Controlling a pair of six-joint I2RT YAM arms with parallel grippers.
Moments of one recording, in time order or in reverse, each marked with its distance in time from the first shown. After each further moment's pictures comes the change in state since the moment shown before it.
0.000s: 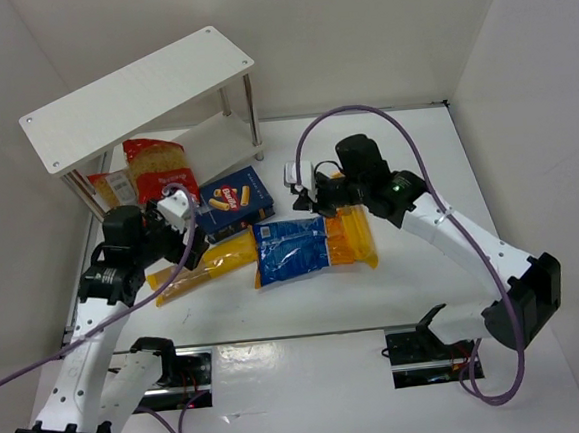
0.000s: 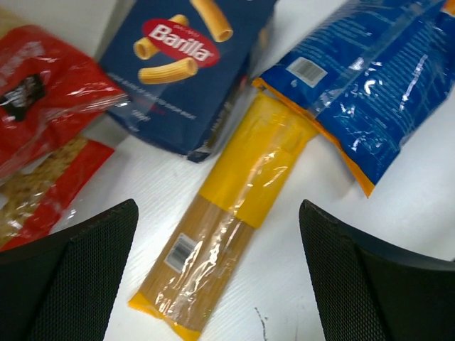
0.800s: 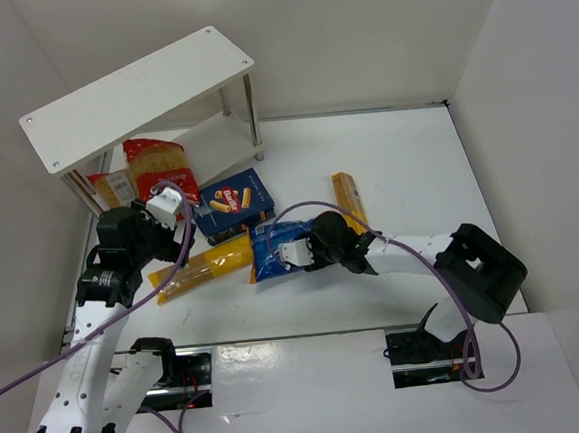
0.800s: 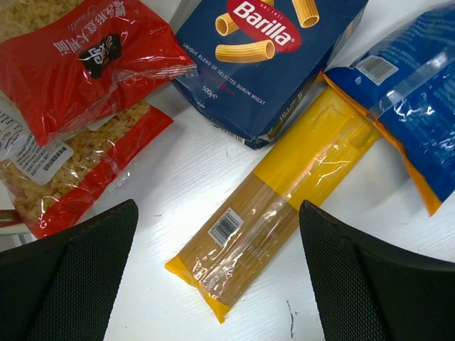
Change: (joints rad) left arm 0.039 -0.009 -0.008 0.007 -0.136 0.001; right arm 0.165 0.187 -0.579 0.509 0.620 -0.345
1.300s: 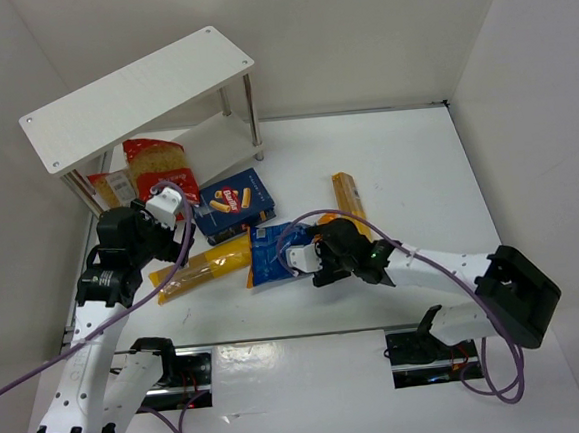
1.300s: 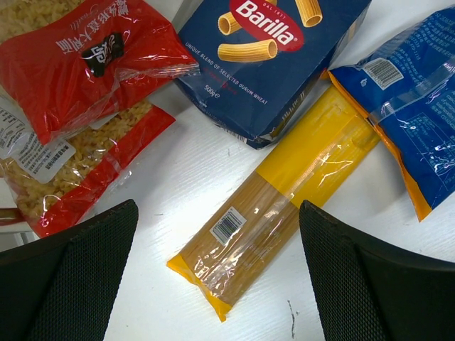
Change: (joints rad) left arm 0.000 0.000 0.000 0.000 -0.007 0.000; right arm 0.053 -0.208 -0.046 -0.118 0.064 0.052
